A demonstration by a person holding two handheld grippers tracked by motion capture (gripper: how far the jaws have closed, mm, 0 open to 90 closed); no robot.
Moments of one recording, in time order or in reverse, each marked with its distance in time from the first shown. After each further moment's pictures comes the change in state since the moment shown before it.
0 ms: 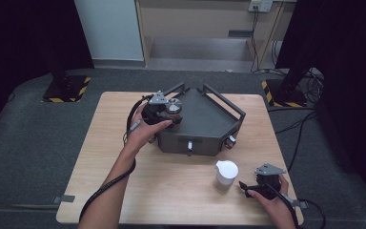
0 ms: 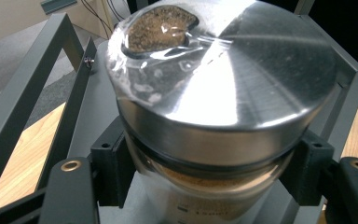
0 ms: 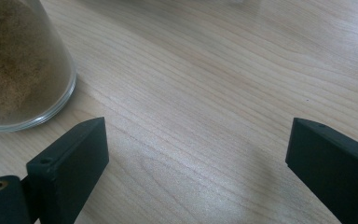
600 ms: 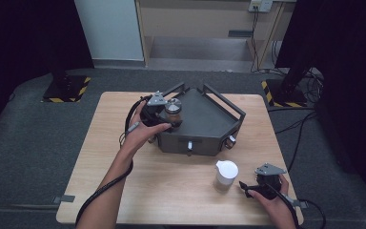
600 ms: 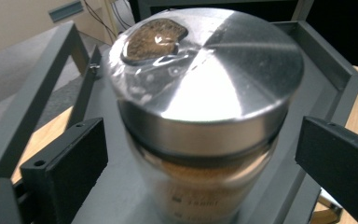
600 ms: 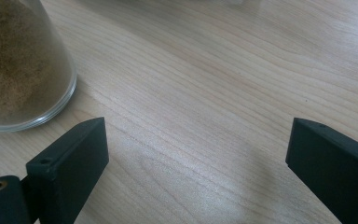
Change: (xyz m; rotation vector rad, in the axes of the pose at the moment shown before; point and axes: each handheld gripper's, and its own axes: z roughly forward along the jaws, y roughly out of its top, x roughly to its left) left arm -0.009 -0.003 -0.010 -0.019 0.032 0.015; right arm -0.001 0.000 -0.001 -0.001 0.002 0.000
